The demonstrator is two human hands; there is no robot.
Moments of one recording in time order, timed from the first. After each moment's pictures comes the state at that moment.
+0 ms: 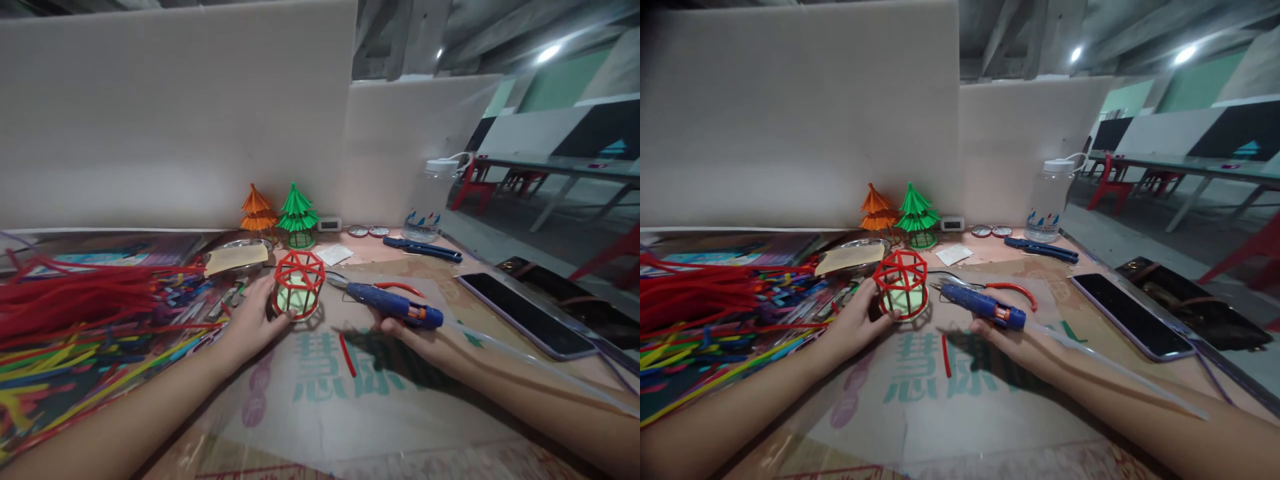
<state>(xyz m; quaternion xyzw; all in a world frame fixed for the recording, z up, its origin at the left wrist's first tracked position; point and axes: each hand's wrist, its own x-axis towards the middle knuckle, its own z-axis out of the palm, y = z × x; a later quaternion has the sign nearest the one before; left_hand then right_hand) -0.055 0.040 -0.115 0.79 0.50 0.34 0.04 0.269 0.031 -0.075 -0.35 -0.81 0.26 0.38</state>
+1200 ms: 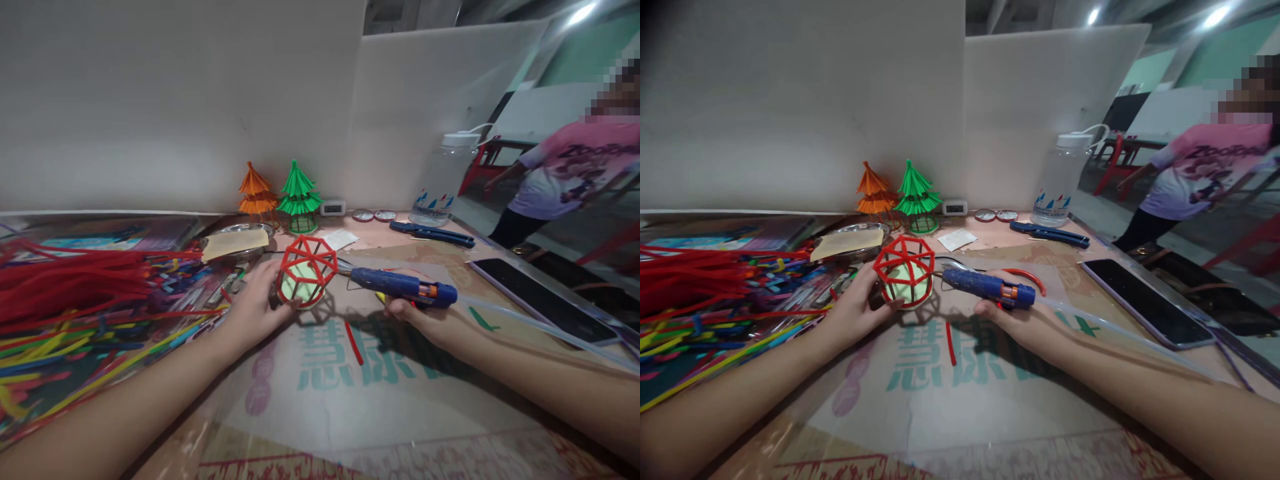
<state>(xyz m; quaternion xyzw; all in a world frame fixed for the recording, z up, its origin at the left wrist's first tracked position) -0.056 0.040 -0.115 0.81 0.46 0.36 0.02 0.269 0.037 -0.081 -0.42 -0.79 0.29 0.36</state>
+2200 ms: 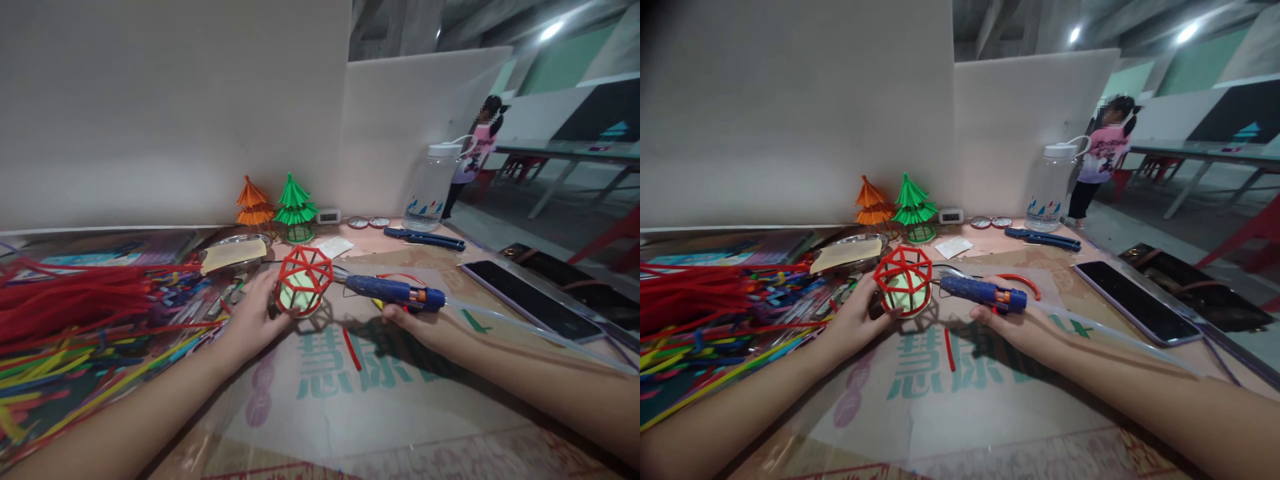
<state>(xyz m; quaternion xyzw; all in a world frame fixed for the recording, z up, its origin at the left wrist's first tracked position) -0.054 0.040 -0.113 0.81 0.47 0.36 0.03 0.267 0.034 -0.080 -0.44 -0.77 0.27 0.38</state>
